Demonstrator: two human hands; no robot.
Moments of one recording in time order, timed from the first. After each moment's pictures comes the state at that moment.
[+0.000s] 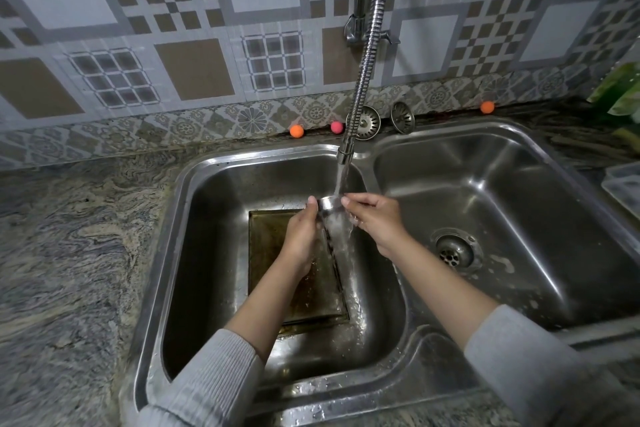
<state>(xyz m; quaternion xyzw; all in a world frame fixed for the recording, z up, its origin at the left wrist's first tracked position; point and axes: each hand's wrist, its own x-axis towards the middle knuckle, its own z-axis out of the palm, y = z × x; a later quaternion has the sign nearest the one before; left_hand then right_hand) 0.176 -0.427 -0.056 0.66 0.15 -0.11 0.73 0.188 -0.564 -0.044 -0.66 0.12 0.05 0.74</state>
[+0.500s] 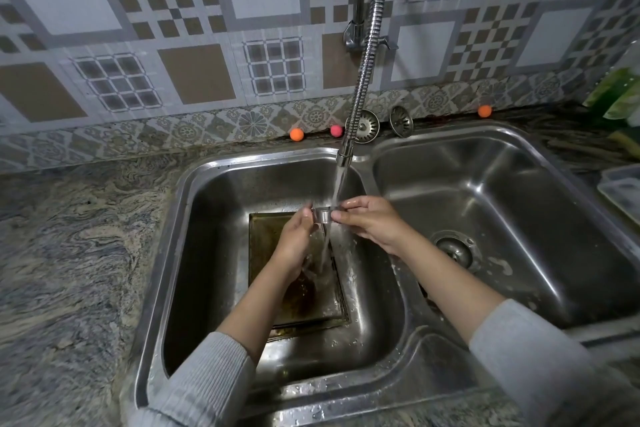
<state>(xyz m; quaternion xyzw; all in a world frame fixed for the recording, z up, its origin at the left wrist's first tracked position) 0.168 -0.414 -0.054 0.69 0.10 -0.12 0.71 0.189 -0.574 -0.032 -0.69 0.07 0.19 0.70</state>
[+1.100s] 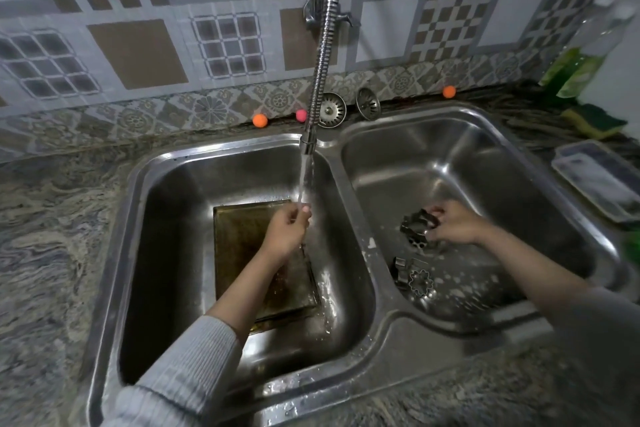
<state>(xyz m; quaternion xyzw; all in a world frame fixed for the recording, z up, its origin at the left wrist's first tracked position) 0.184 -0.442 -0.079 0.81 0.03 -0.08 0.58 0.177 -0.761 -0.067 -0.90 0.14 0.20 0.36</state>
